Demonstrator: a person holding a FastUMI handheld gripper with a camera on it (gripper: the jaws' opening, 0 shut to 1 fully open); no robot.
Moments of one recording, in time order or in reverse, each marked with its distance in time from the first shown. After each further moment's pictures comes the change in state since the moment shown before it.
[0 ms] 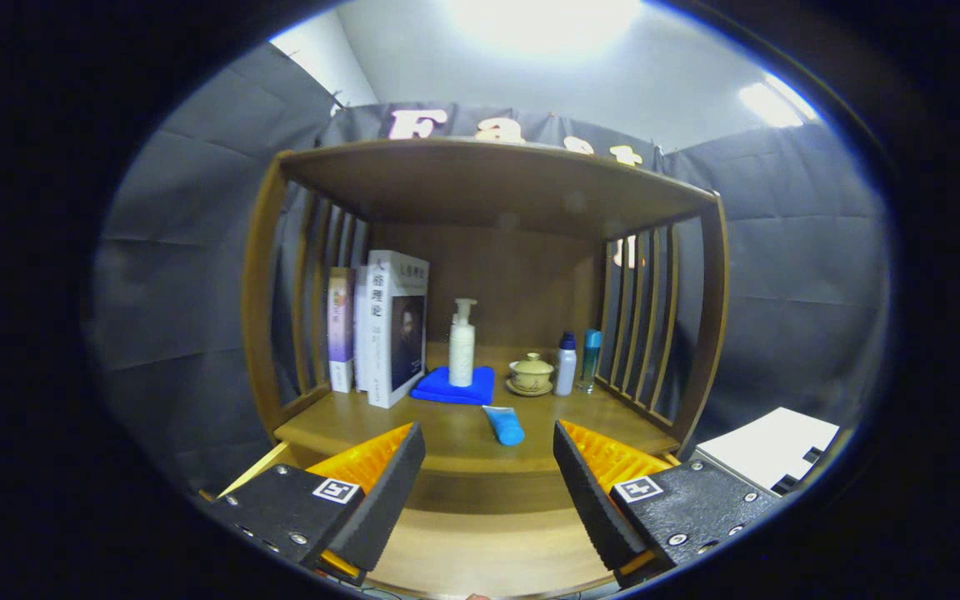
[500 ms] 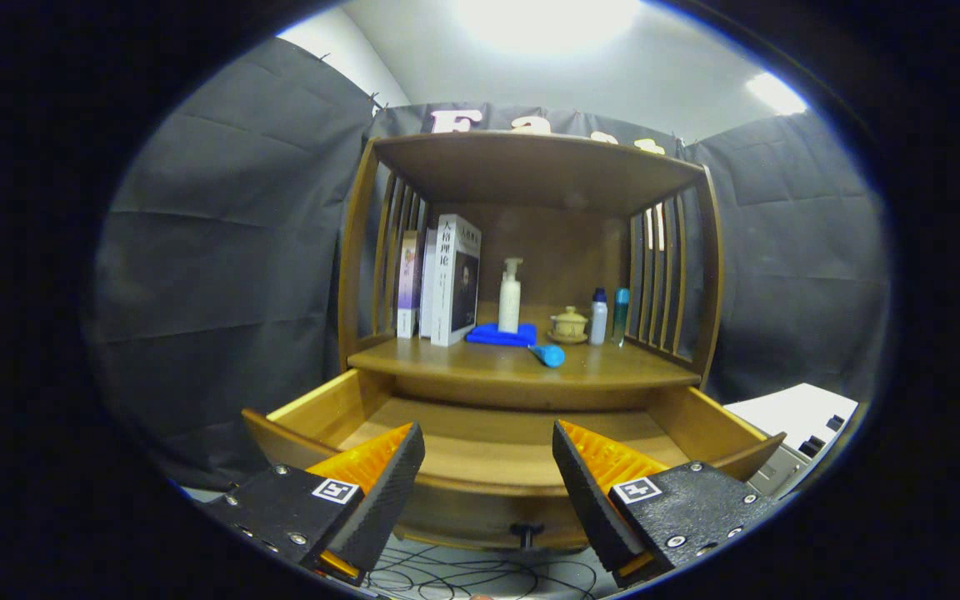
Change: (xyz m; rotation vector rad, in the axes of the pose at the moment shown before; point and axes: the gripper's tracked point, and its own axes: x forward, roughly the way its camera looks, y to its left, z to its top) arm -0.089 0.022 -0.096 0.005 0.072 0.076
